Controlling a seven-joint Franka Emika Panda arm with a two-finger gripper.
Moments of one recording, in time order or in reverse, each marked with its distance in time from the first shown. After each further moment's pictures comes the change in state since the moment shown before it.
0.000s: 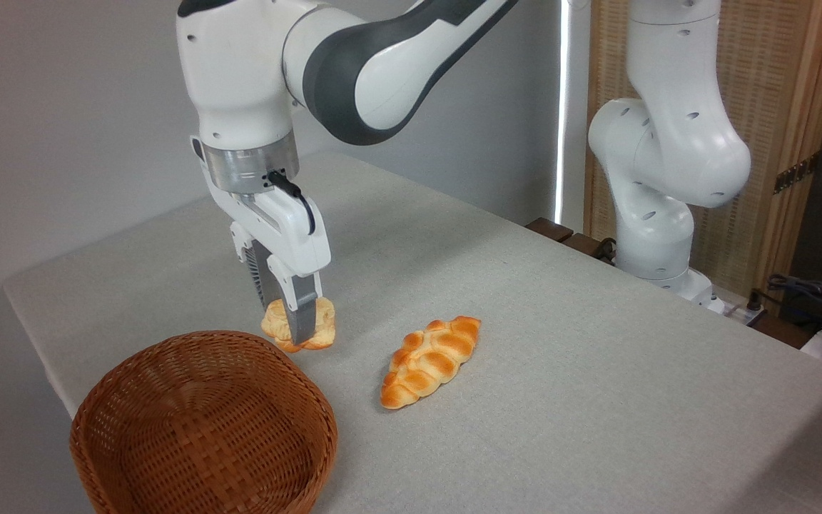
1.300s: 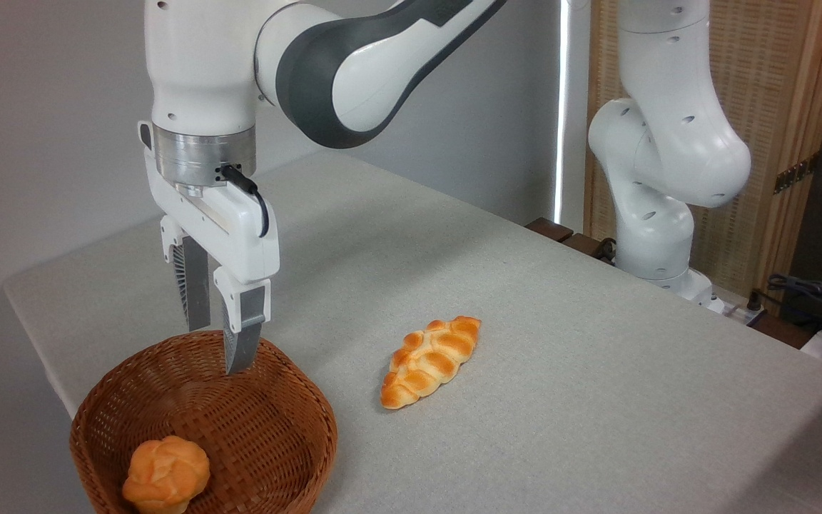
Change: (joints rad) arm 0.001 0.094 0.034 0.143 -0.003 0.128 0.003
